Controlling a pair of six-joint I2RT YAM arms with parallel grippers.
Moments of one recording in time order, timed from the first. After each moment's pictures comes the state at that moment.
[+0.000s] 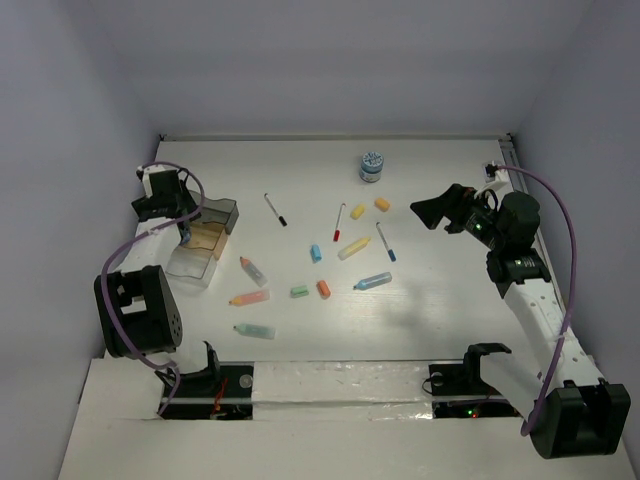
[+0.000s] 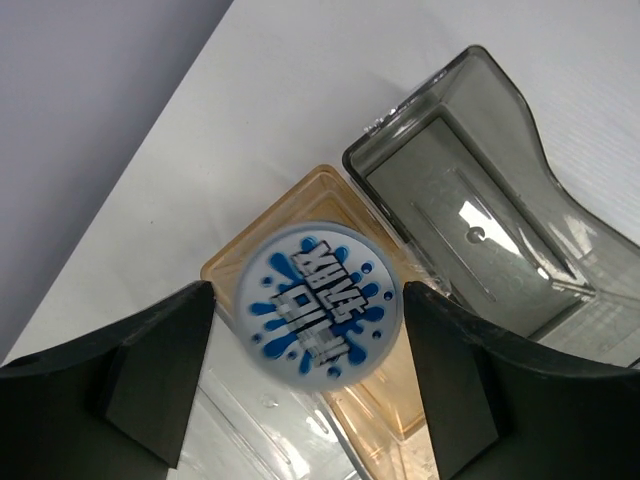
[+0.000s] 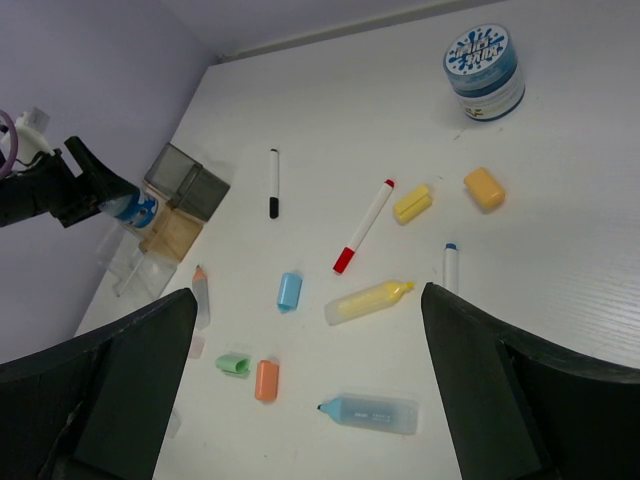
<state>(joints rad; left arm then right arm) 0.17 1.49 0.98 -0.23 -0.36 -0.26 0.05 0.93 0.74 0.04 -0.55 0.51</state>
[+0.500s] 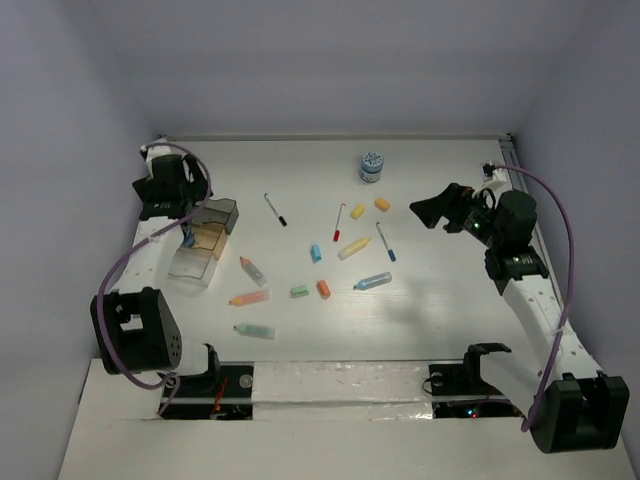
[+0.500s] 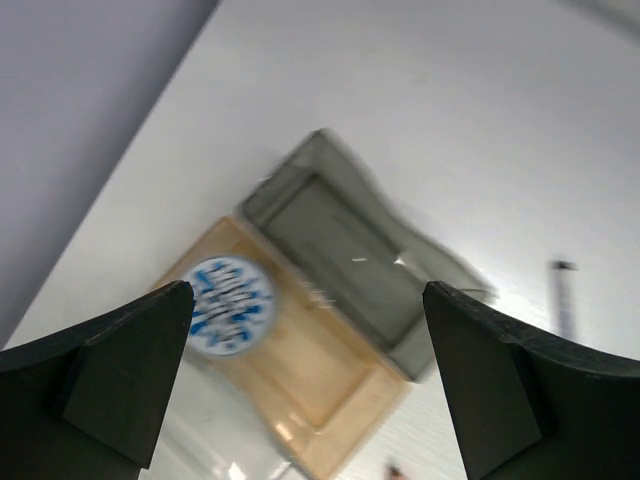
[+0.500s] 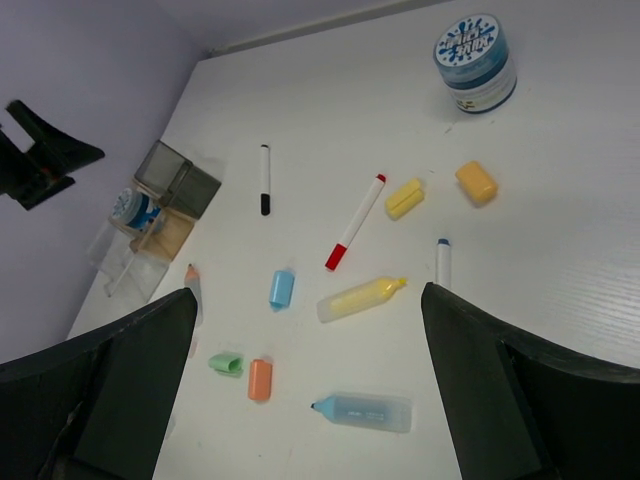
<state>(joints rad) 0.12 1.41 1.03 -0.23 -0.32 -0.28 0.05 0.95 0.74 0.04 -0.54 0.51</state>
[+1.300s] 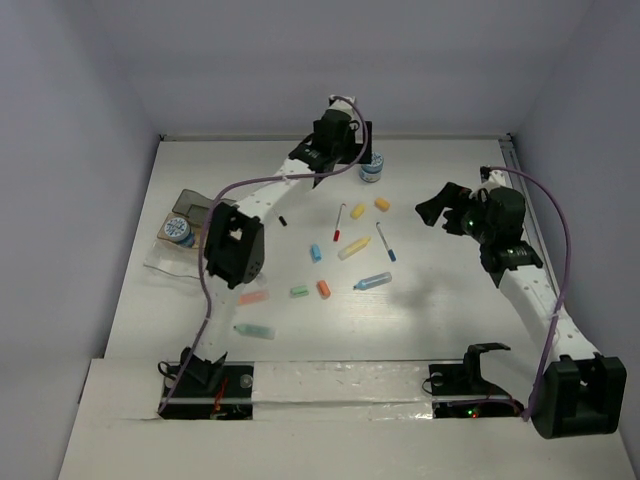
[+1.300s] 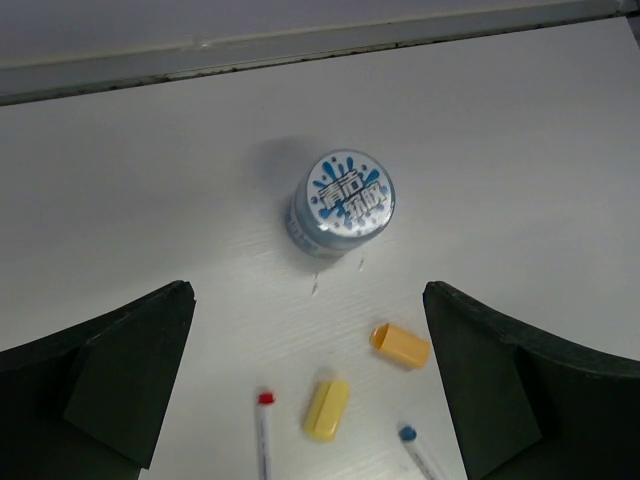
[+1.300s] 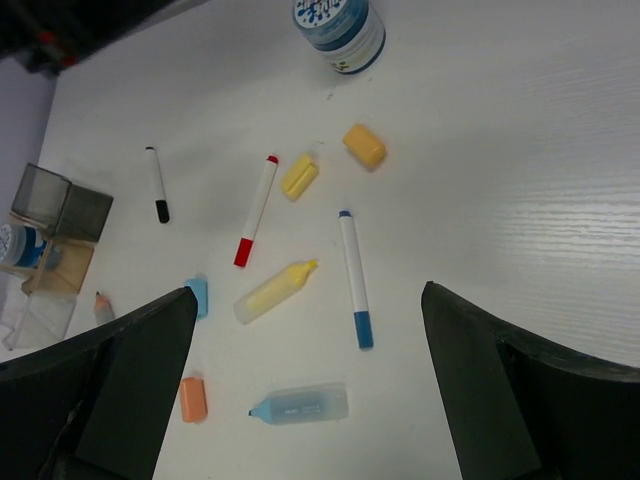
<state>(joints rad) -0.58 2.16 1.97 -0.24 -0.13 -0.35 0.06 1.05 0.75 -0.07 -0.32 0.47</state>
